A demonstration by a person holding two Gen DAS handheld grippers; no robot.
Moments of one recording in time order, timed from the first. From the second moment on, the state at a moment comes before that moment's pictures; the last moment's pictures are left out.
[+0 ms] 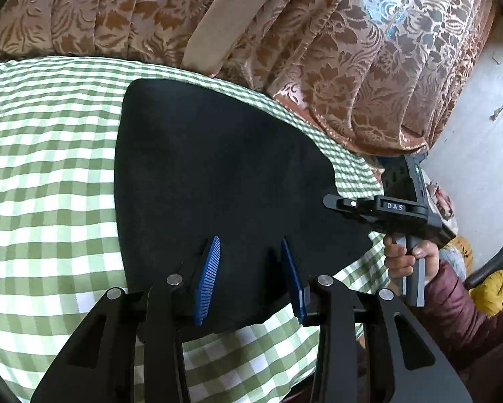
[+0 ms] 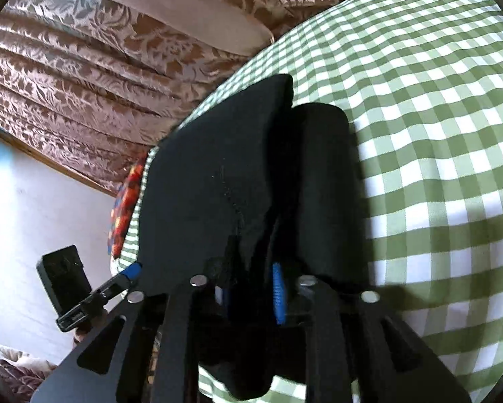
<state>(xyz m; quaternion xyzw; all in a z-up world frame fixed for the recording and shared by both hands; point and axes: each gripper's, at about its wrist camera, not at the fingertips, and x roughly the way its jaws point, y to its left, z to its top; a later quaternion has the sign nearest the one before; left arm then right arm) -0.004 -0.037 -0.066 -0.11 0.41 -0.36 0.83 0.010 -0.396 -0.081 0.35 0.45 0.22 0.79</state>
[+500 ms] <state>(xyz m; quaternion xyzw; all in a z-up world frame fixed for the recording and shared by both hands) -0.008 -0.007 -0.058 -0.12 0.38 -0.33 0.86 -0.055 -0.380 -0.056 0.34 0.45 0.21 0.80</state>
